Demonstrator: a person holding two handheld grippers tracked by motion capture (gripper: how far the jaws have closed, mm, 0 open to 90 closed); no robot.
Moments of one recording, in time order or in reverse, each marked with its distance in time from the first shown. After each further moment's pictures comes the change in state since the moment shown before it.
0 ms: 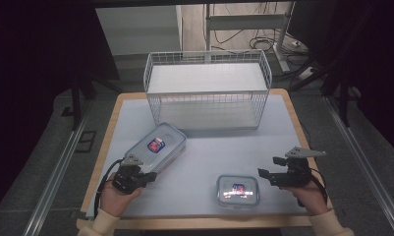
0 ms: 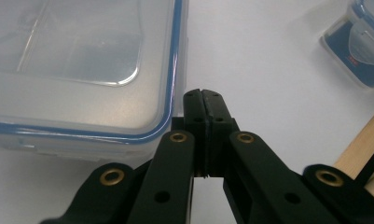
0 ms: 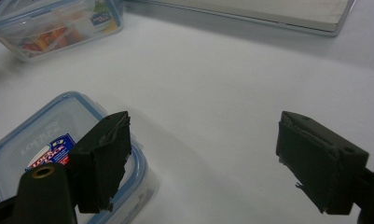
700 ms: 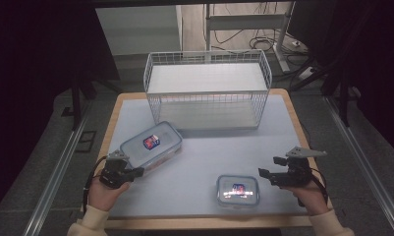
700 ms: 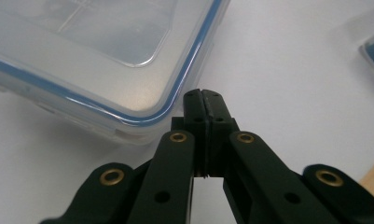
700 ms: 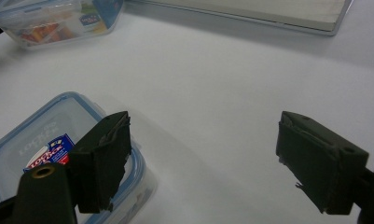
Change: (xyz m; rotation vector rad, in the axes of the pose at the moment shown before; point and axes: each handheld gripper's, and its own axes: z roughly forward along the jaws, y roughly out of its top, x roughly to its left) left arm 0.038 -0.007 -0.013 -0.009 0.040 -0.084; right arm -0.001 0.000 0.000 -0.001 -0.002 0.002
